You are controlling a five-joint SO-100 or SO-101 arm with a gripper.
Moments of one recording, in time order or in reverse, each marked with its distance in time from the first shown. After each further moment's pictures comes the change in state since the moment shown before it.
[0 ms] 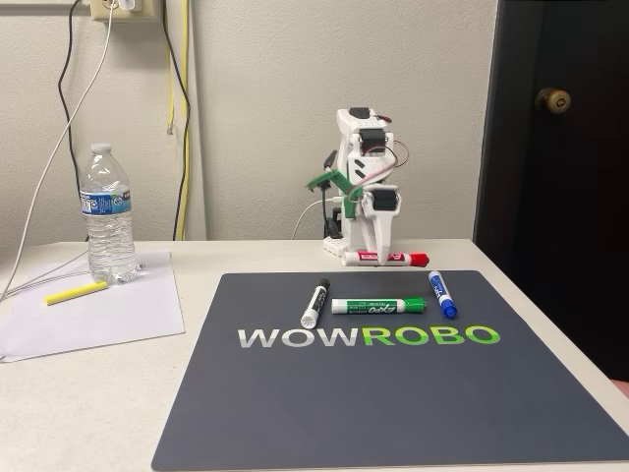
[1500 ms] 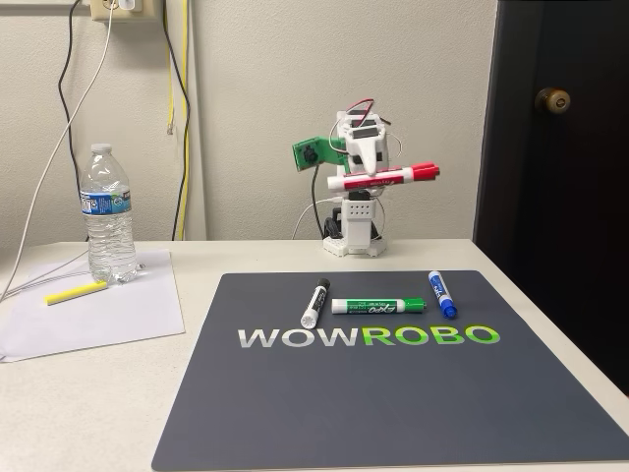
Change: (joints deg) arm 3.6 6.2 -2.7 -33.9 19.3
